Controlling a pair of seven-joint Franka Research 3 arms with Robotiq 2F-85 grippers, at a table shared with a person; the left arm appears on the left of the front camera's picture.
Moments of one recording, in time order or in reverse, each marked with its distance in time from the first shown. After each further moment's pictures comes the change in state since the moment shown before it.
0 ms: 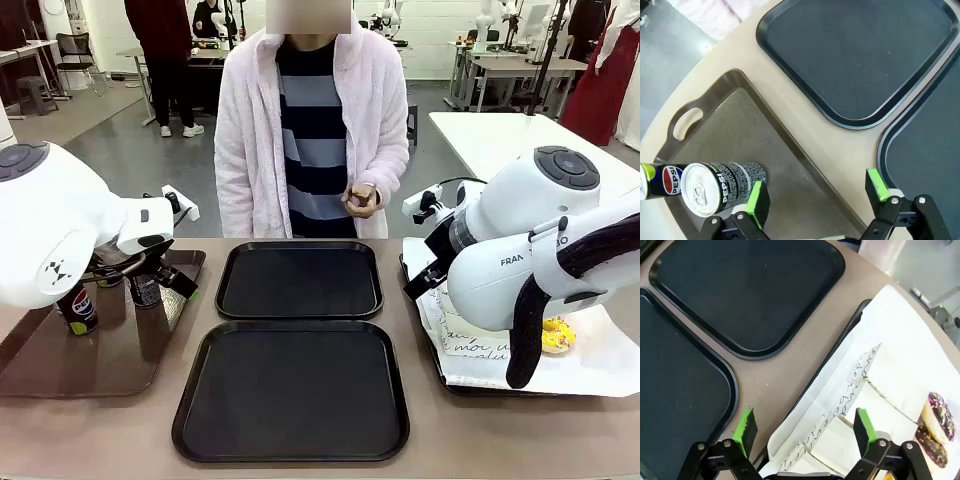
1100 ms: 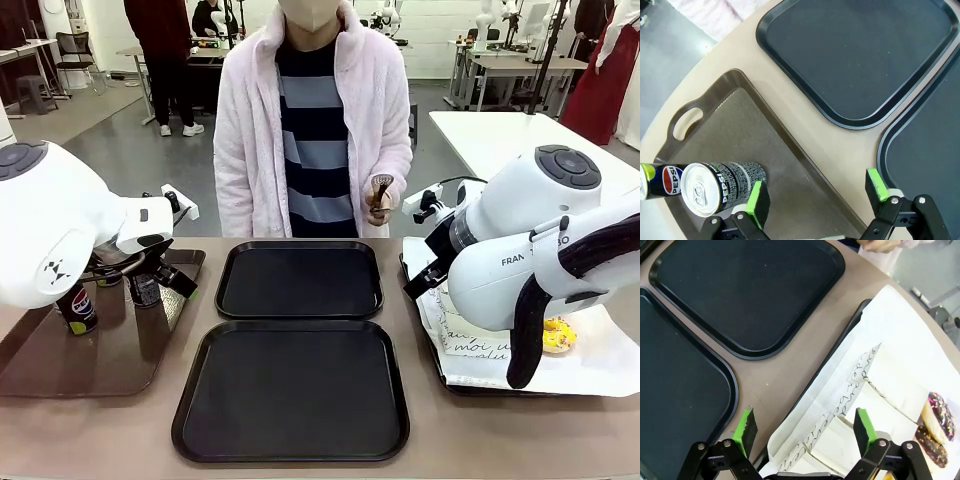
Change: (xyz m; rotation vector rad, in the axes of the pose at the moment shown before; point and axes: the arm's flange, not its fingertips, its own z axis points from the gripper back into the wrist) left arm 0.000 0.000 0.000 0.000 0.000 0.000; right arm 0.000 0.000 0.000 0.000 0.000 0.000
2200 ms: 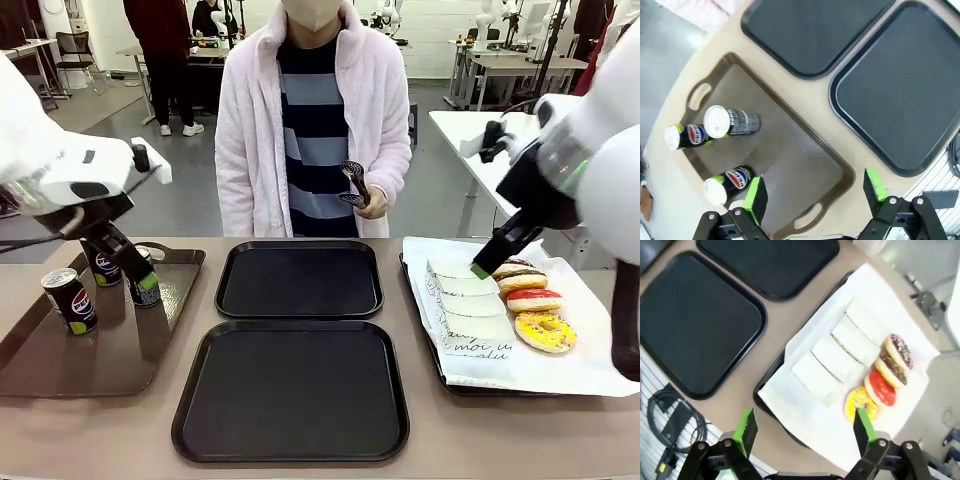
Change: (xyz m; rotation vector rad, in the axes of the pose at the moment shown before) left arm 0.001 -0.032 0.153 -0.022 0.102 -0.140; right arm -0.016 0.006 0.192 -0.013 0.116 0.063
